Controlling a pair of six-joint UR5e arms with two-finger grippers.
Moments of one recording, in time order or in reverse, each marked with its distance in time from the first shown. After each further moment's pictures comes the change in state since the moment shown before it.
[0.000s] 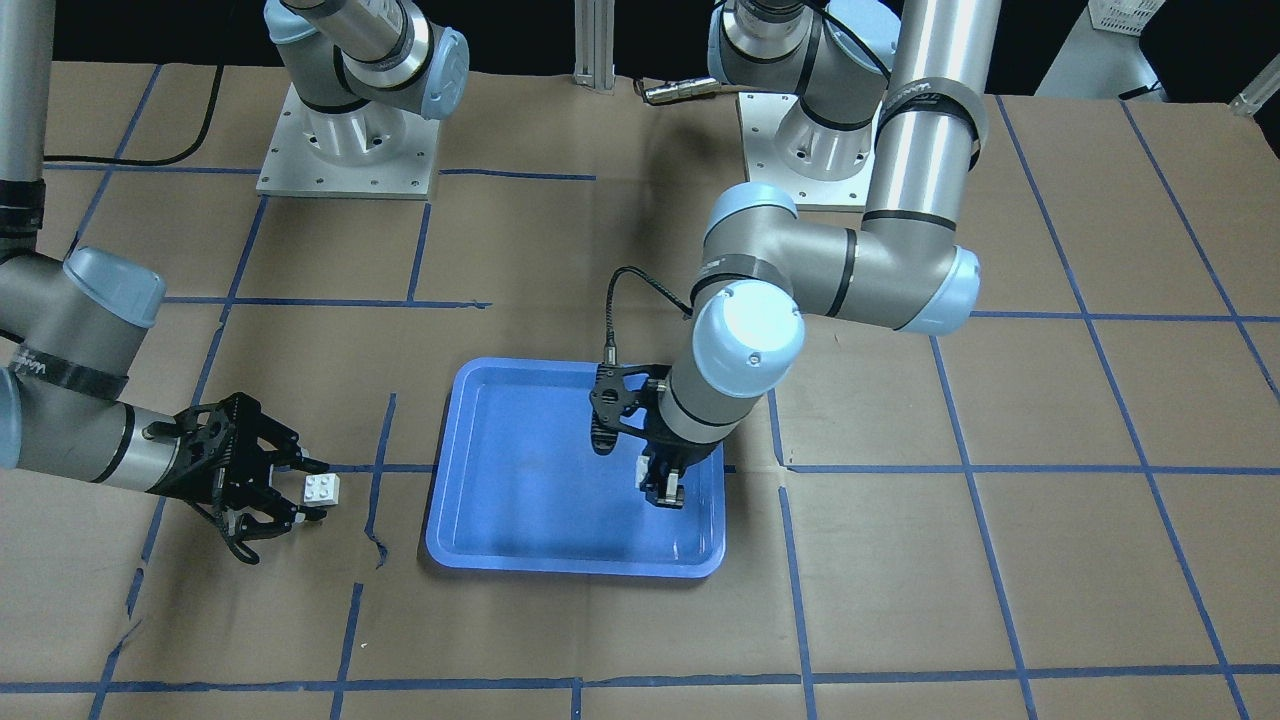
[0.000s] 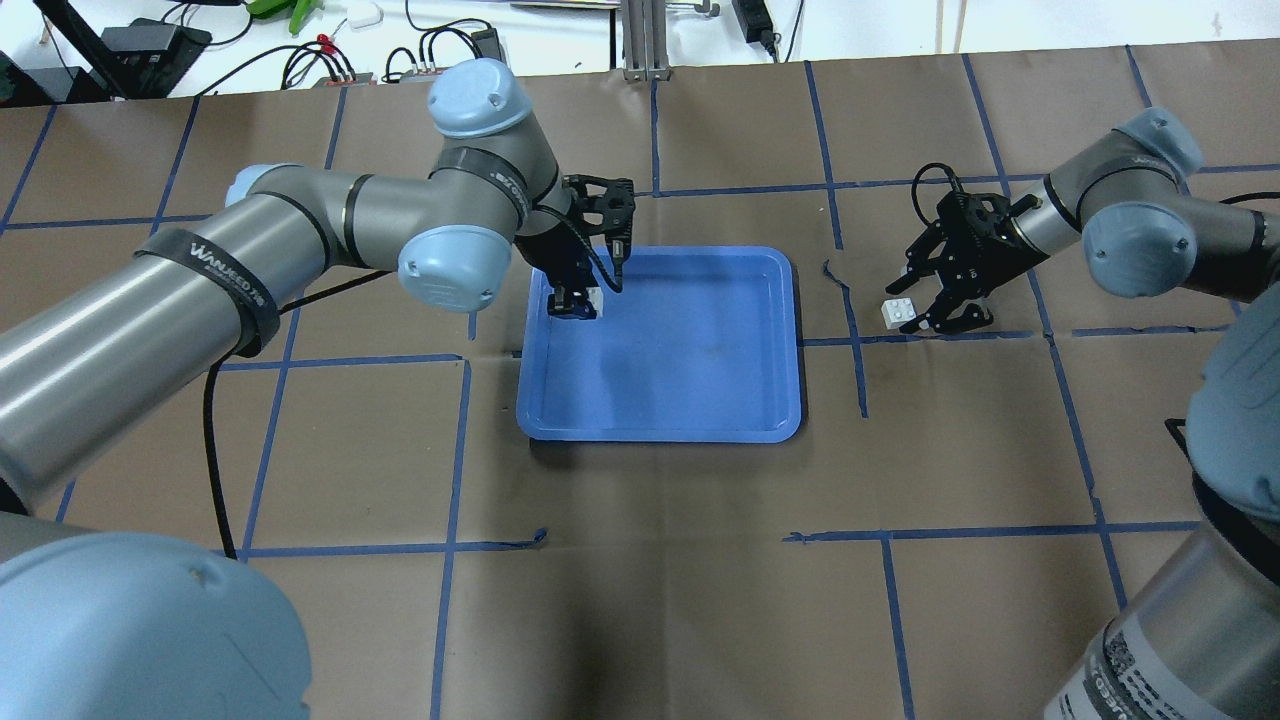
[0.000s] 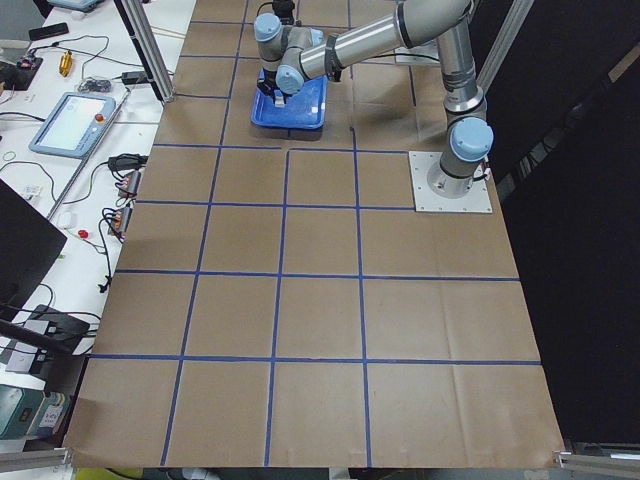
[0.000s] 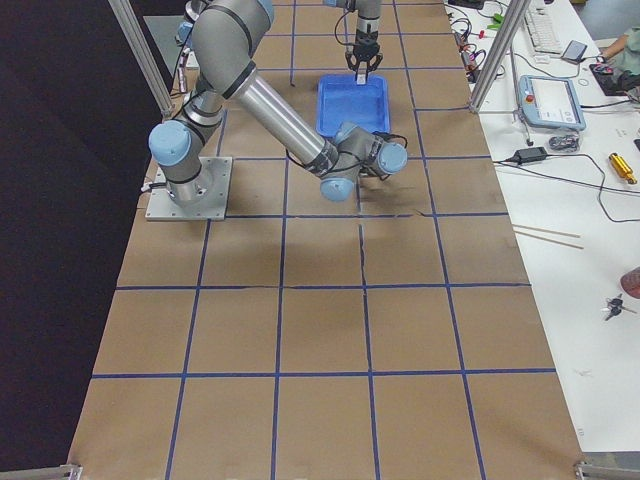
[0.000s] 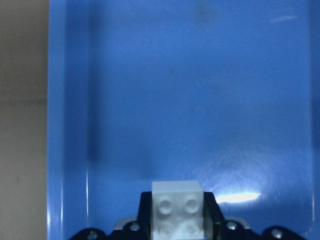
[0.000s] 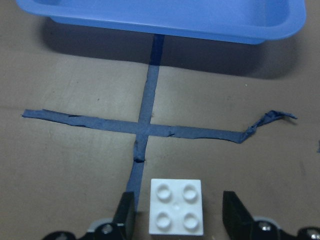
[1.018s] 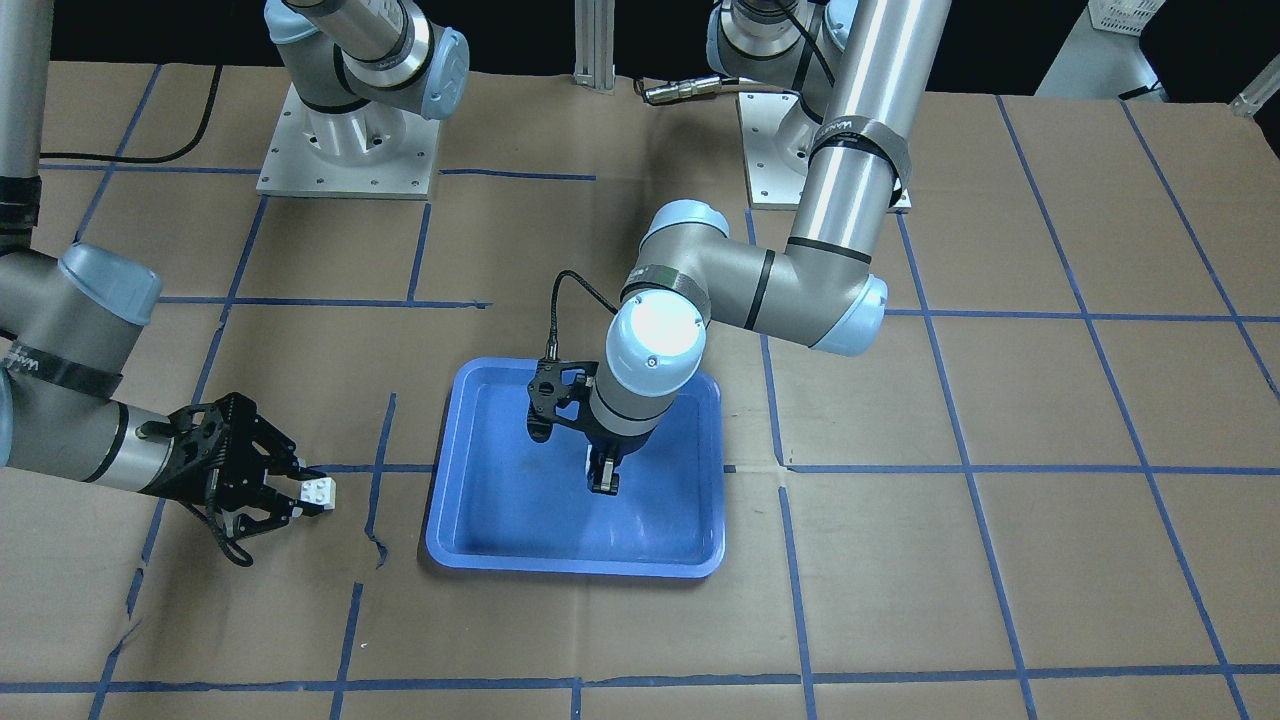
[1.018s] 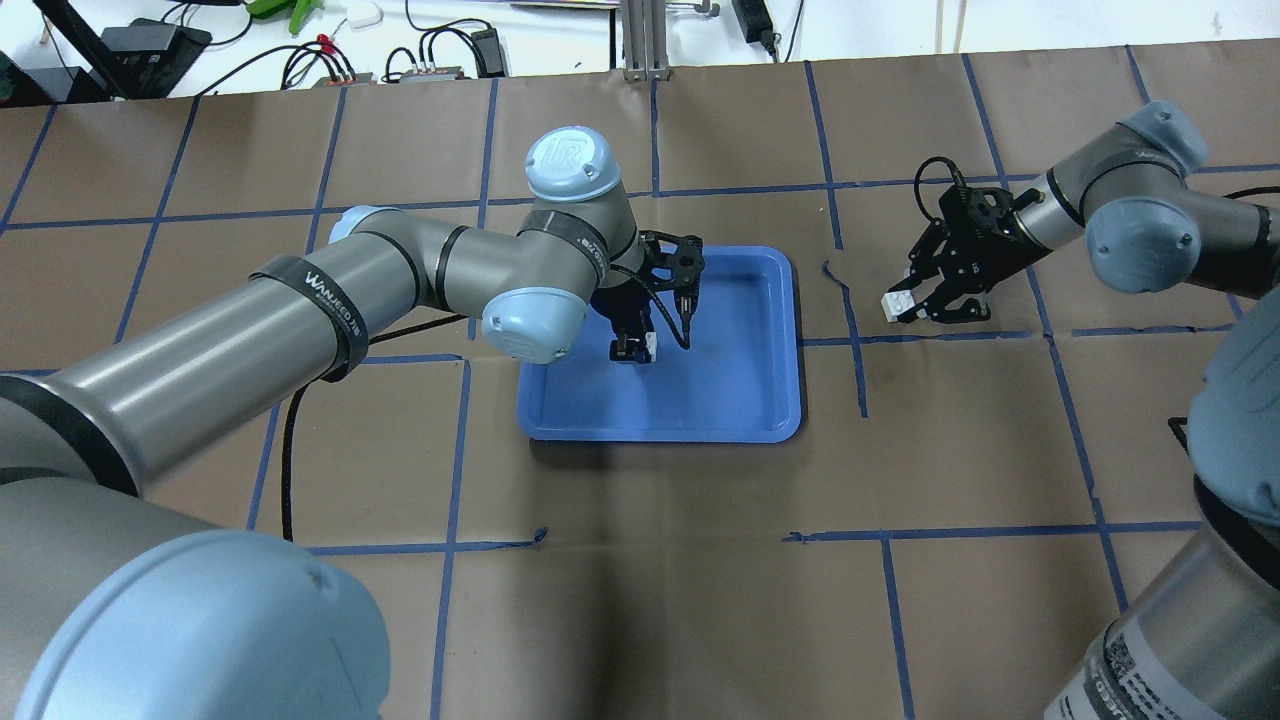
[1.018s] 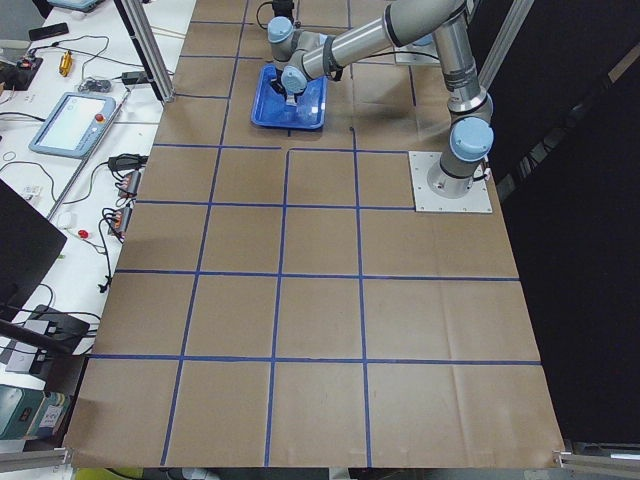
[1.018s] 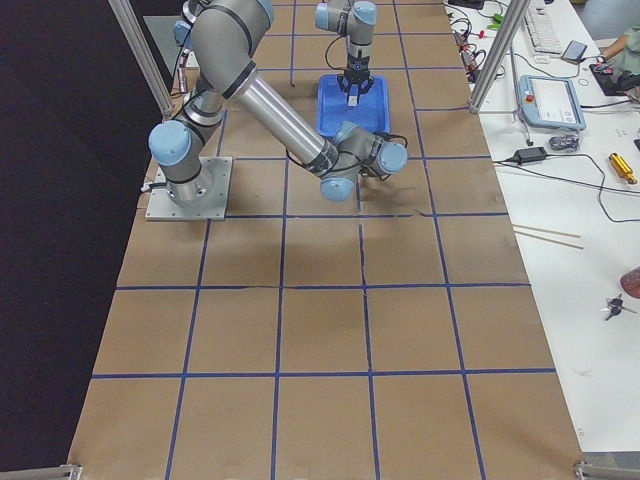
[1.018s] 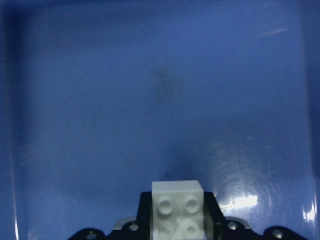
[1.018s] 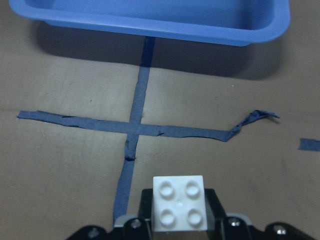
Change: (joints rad) left arm -0.076 -0.056 -0.027 0.062 0.007 -0.033; right arm 0.000 -0.012 -0.022 0.007 -0.002 0.031
